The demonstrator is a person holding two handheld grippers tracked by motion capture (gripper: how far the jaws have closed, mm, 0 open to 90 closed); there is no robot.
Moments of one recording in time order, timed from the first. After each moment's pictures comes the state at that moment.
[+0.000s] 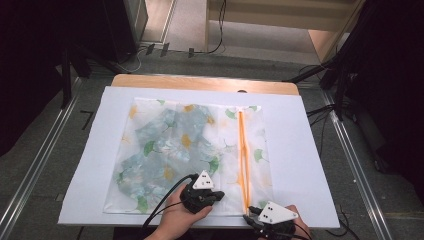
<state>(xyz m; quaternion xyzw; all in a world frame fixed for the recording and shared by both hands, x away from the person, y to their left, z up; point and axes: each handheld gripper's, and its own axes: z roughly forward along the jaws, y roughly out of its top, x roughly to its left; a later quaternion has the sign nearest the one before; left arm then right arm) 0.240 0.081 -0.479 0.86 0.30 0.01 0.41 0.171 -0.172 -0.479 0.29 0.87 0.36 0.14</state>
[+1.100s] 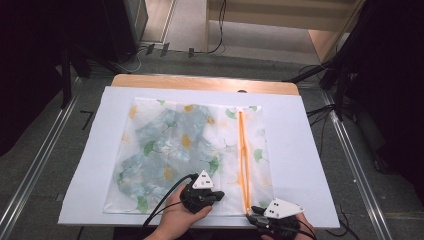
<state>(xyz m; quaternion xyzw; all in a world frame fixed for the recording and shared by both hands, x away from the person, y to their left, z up) 0.241 0.082 -0.479 0.86 0.30 0.01 0.40 0.176 -0.182 -0.477 0.31 0.87 0.38 0.10</state>
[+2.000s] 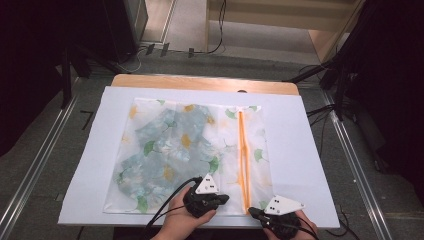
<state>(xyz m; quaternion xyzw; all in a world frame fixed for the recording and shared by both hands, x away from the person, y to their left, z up) 0.228 0.070 -0.470 0.87 0.27 0.01 0.42 0.182 -0.182 -0.469 0.32 0.86 0.38 0.09</state>
